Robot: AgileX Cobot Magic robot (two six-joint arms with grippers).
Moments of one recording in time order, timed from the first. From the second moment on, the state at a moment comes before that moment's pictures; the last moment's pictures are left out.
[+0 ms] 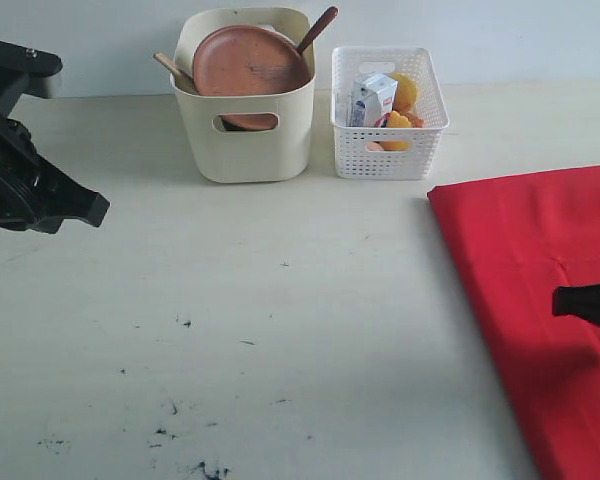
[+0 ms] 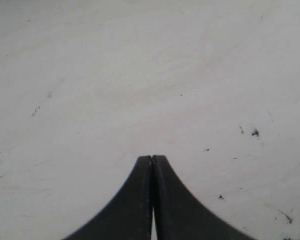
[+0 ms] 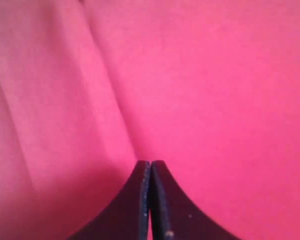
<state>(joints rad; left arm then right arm) -0.43 1.43 -0.92 0.15 0.76 -0.18 0.09 1.48 -0.46 -0.37 0.39 0.67</state>
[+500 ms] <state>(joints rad) -0.43 1.43 -0.92 0.15 0.78 -0.18 -0.01 1.91 -0.81 -0.40 0.16 0.65</state>
